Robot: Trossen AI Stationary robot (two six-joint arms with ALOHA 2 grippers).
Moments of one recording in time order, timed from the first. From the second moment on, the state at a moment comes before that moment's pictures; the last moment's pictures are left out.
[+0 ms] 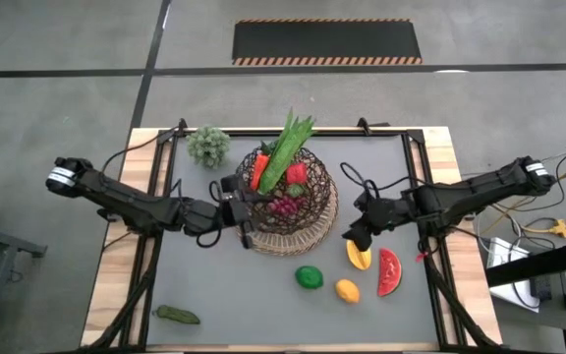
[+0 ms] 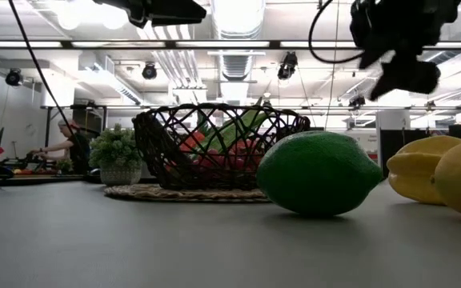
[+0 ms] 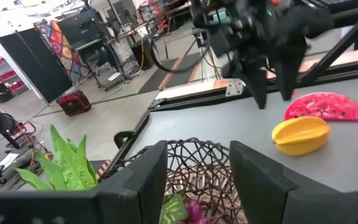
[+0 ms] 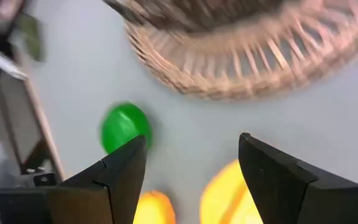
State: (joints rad) left arm -0.28 1.20 0.75 0.32 -0.62 0.23; right arm 0.21 1.09 0.77 -0.55 0.05 0.99
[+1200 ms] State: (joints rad) left arm -0.29 1.19 0.72 0.32 -0.63 0.28; right arm 0.26 1.56 1.04 -0.98 -0.09 1.09
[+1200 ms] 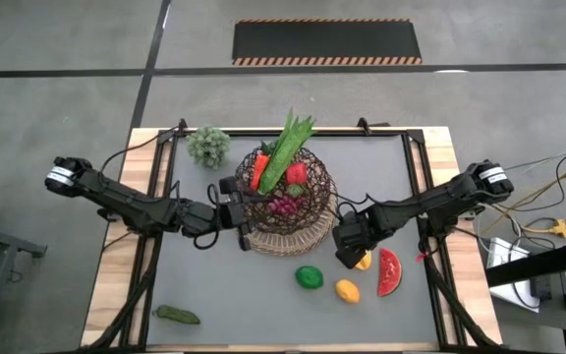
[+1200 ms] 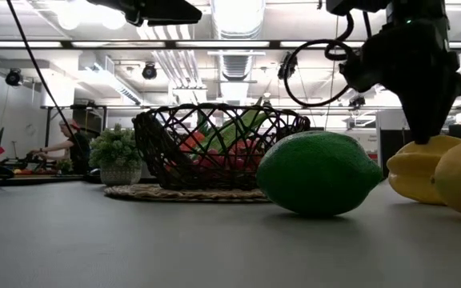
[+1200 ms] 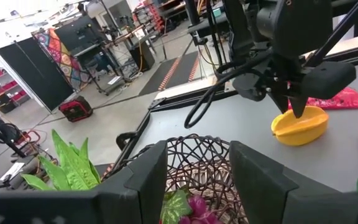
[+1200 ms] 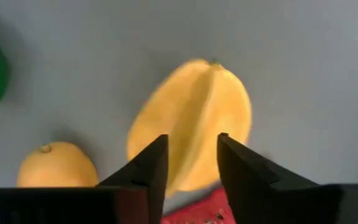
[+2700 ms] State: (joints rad) left arm -0.30 0.98 0.56 0.53 -0.62 0.54; right arm 0.21 1.38 0.96 -0.01 0.68 0.27
